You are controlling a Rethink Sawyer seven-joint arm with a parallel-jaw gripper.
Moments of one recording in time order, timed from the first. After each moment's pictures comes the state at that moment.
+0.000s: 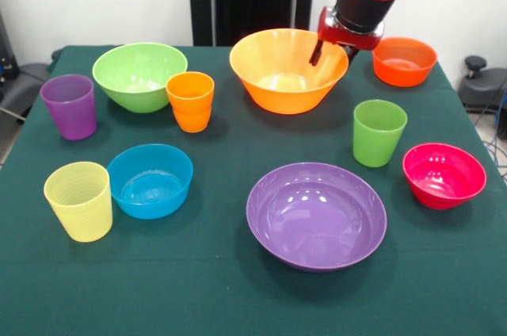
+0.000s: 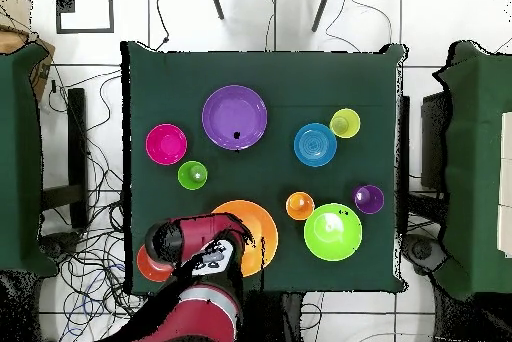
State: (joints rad) arm 0.16 -0.46 -0.17 1.88 -0.06 0.44 1.95
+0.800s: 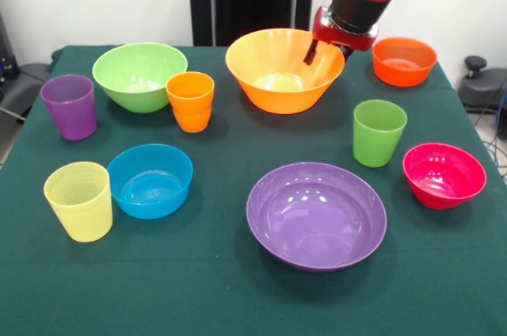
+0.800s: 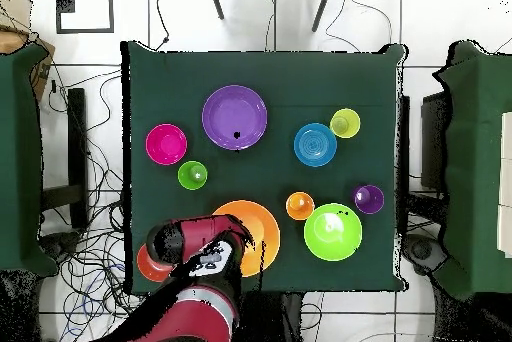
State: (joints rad) arm 0.19 -0.45 -0.19 1.88 -0.06 0.44 1.95
